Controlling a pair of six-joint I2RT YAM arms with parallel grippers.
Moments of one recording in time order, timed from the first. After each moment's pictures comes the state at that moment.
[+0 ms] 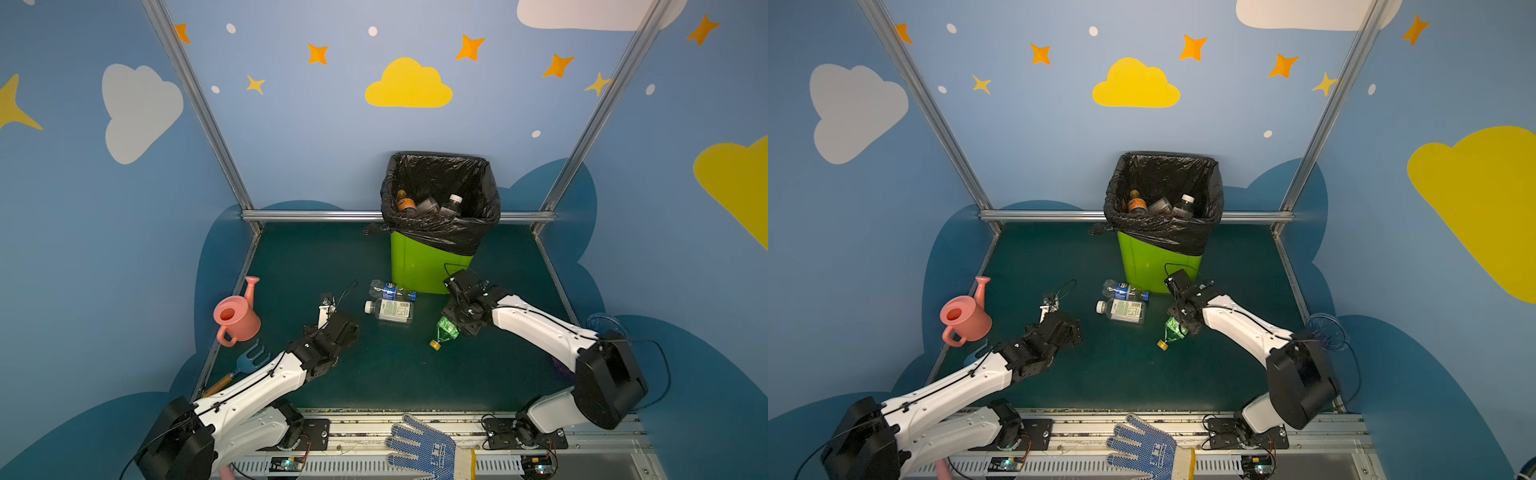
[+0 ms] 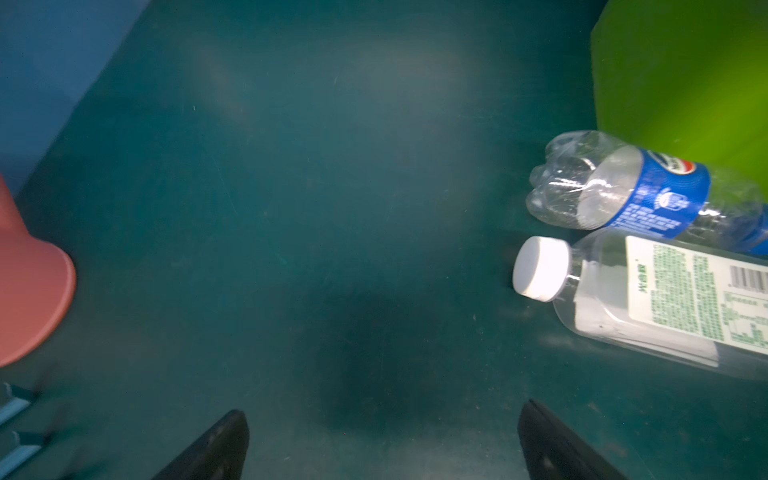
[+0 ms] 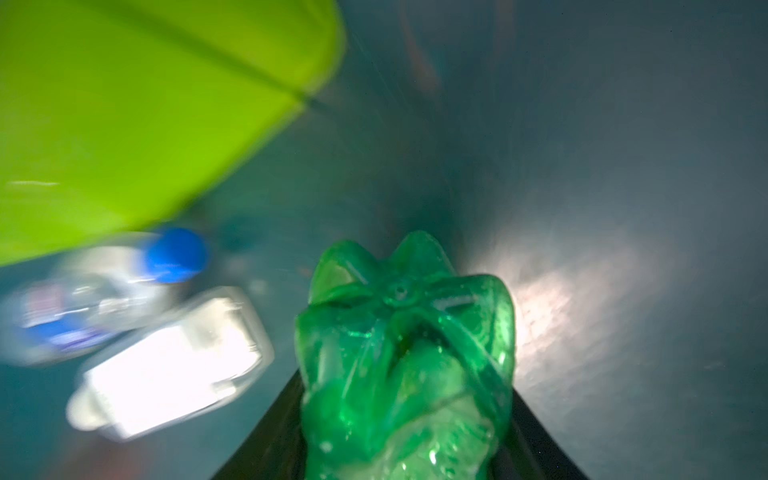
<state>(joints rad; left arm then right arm) -0.67 1.03 0.52 -0.39 -0.57 -0.64 0.63 1.44 1.04 -0.73 0.22 1.16</state>
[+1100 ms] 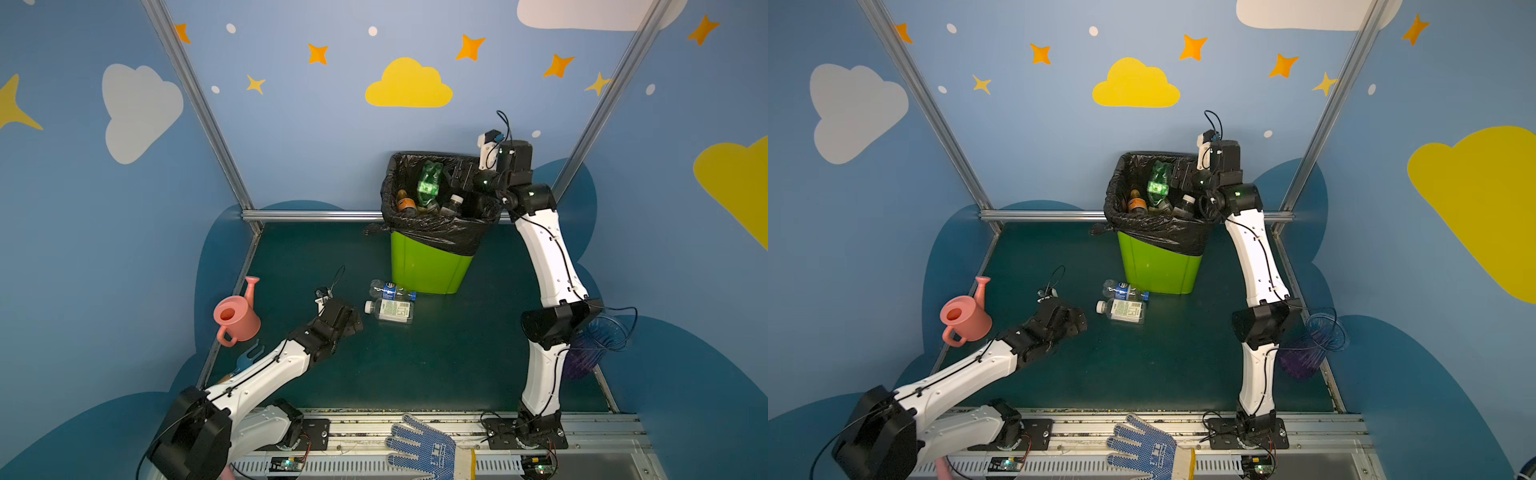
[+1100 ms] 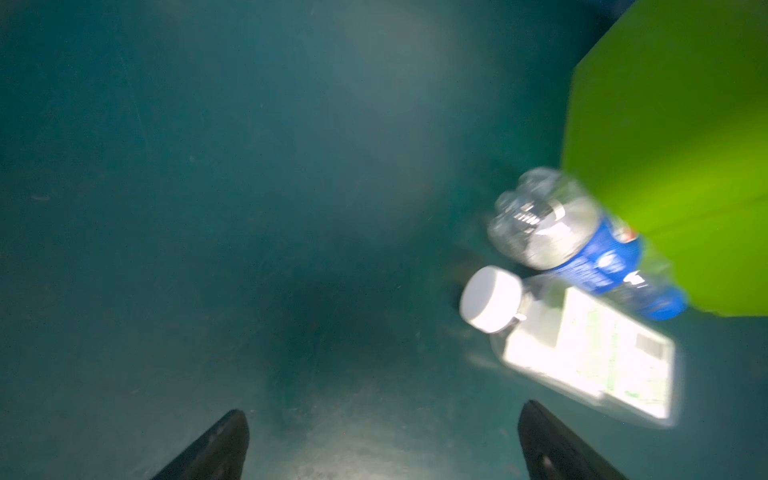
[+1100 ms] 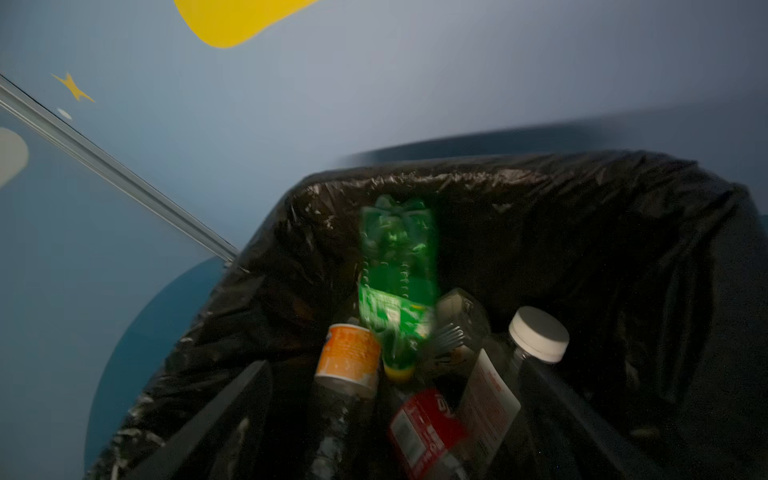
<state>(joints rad) -0.56 1.10 0.59 -0.33 -0.34 -0.81 0.29 2.03 2.50 -0.77 -0.23 0.36</state>
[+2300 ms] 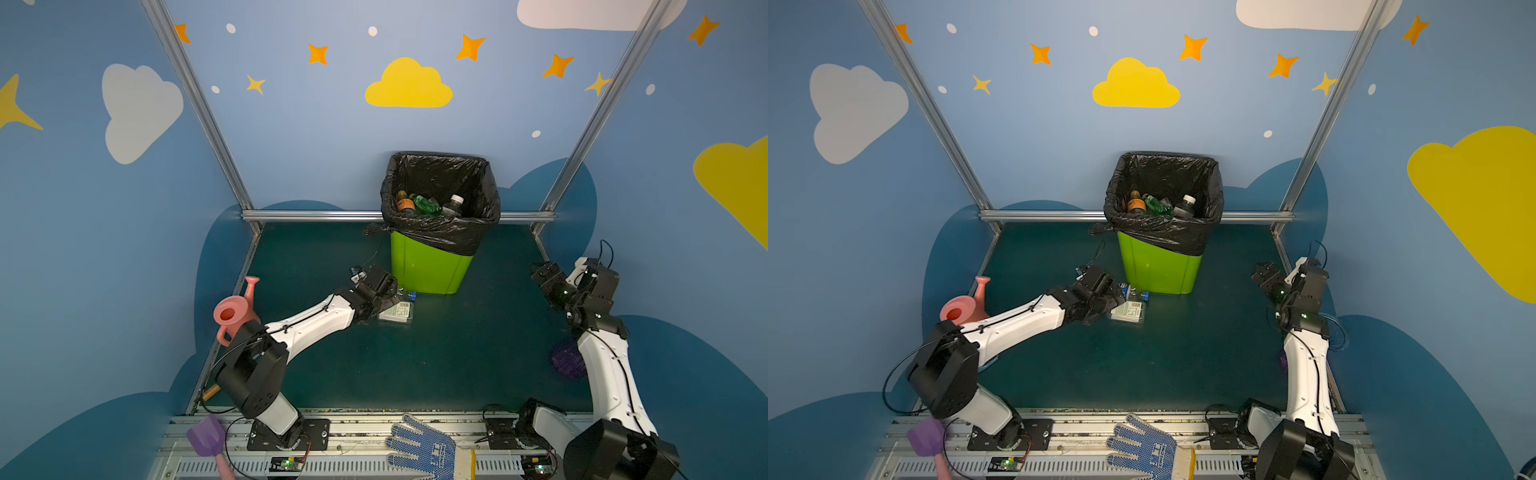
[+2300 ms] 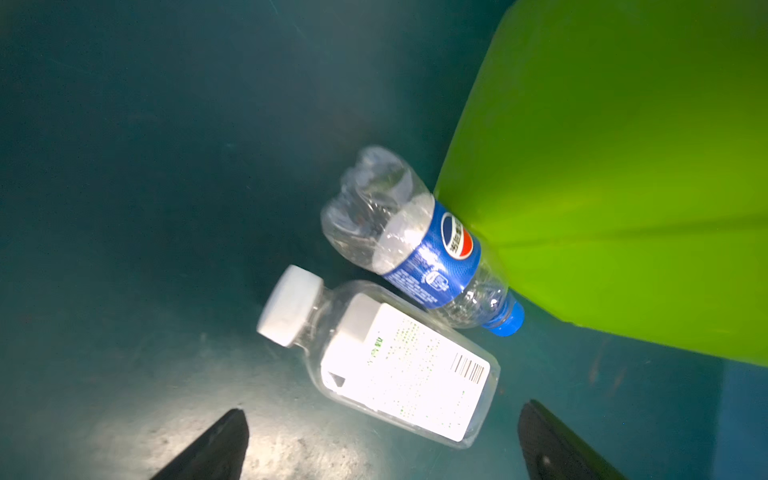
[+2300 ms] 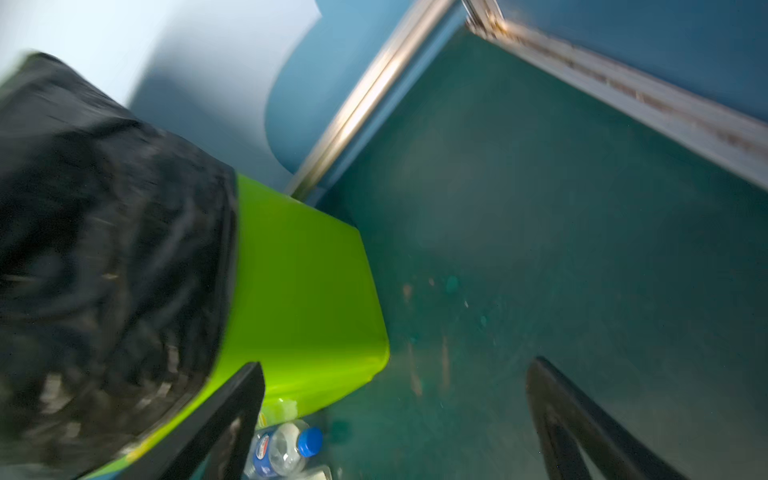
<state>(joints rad) -0.68 1.63 1.11 -0.49 -0.21 -1.08 -0.30 1.04 0.81 -0.34 -0.36 0.66</state>
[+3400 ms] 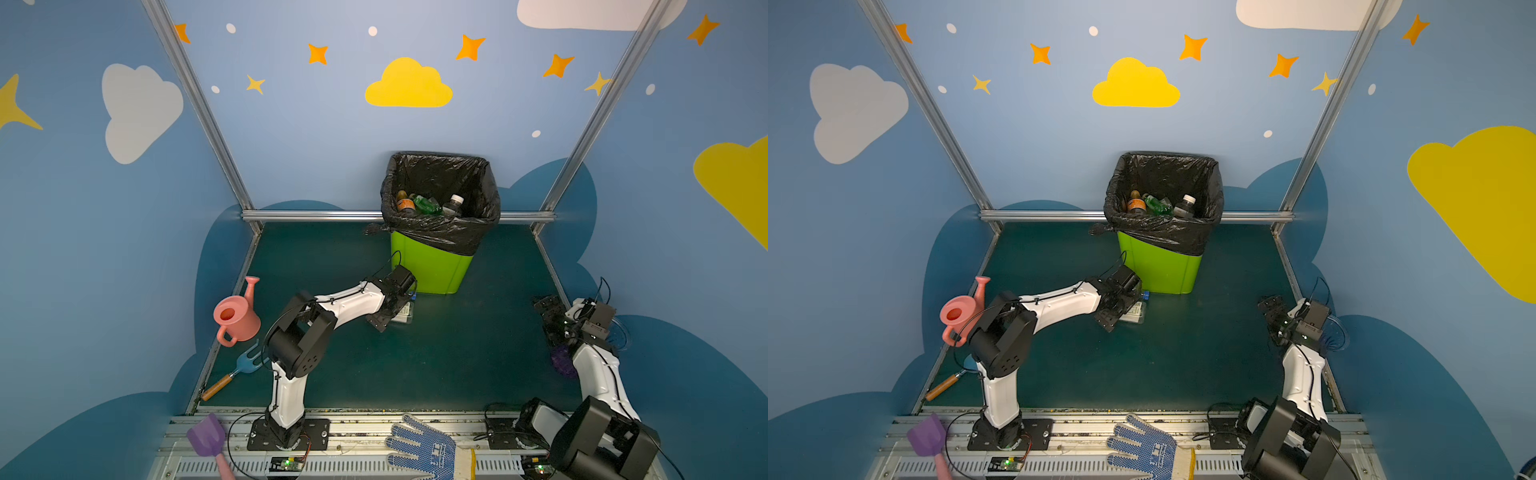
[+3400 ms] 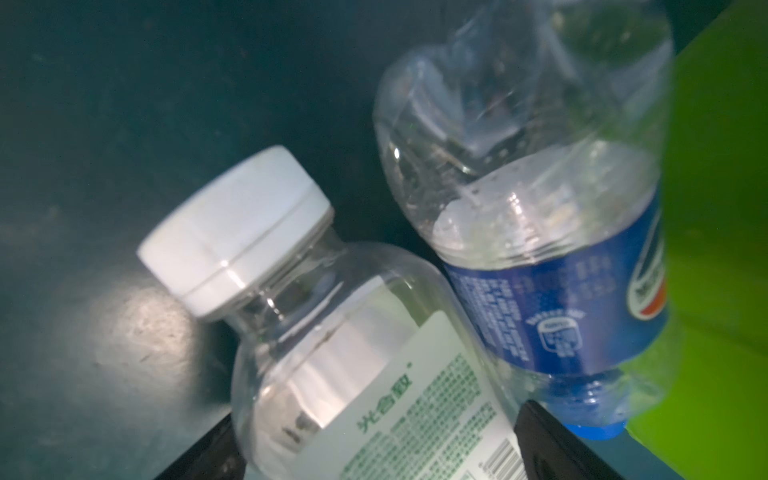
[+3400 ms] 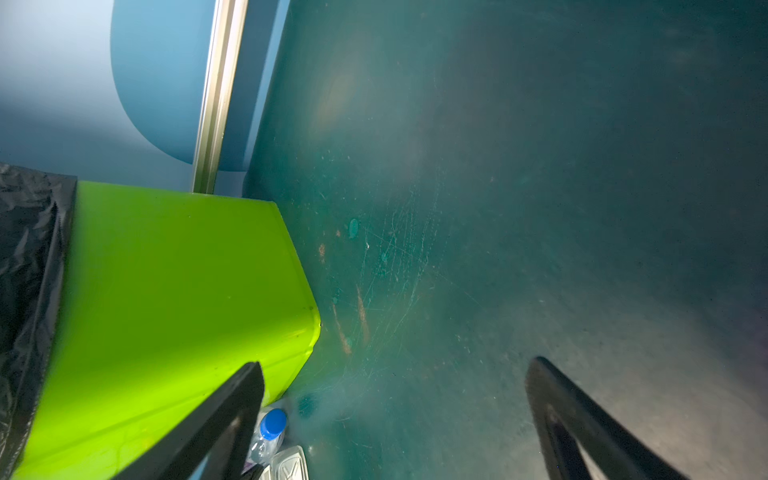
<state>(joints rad) -0.70 1.94 1.33 -0.62 -0.16 -1.56 -0.50 1.06 0.57 -0.29 -0.49 0.70</state>
